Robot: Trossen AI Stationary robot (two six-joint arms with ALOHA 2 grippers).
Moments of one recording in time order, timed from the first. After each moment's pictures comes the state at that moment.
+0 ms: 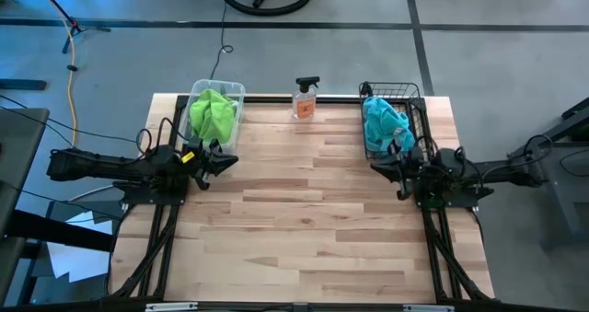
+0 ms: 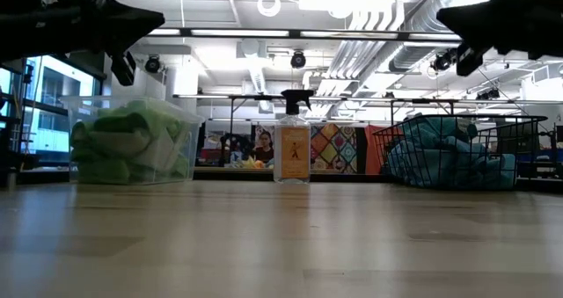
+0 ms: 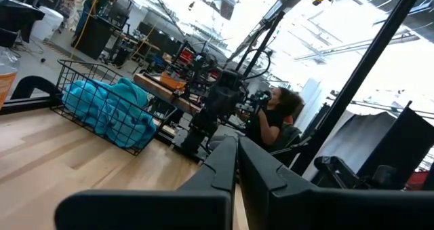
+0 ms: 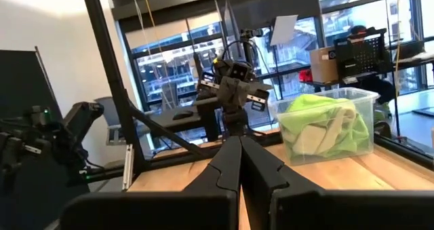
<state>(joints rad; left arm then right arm) 0.03 0.45 0.01 0.67 -0.06 -0.52 0.02 0.21 0.04 0.39 0.02 0.20</state>
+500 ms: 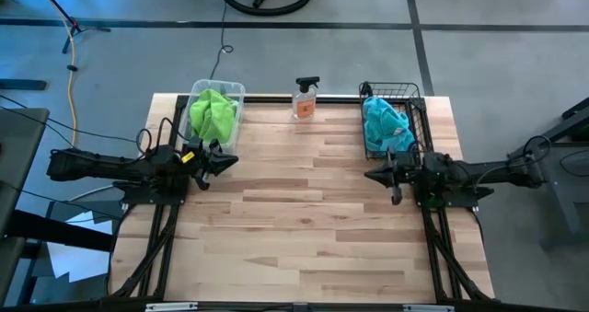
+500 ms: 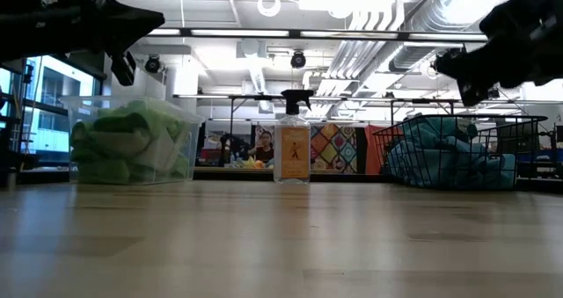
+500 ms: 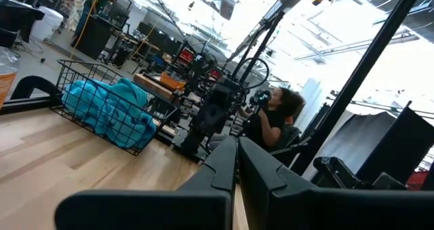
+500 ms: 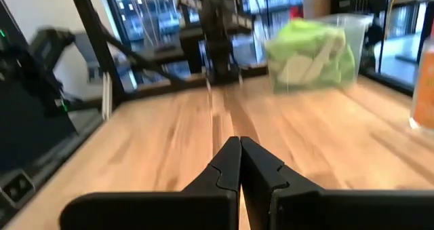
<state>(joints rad) 0.03 0.45 0.01 0.67 -0.06 -0.52 0.02 0.19 0.01 0.14 0.03 0.18</state>
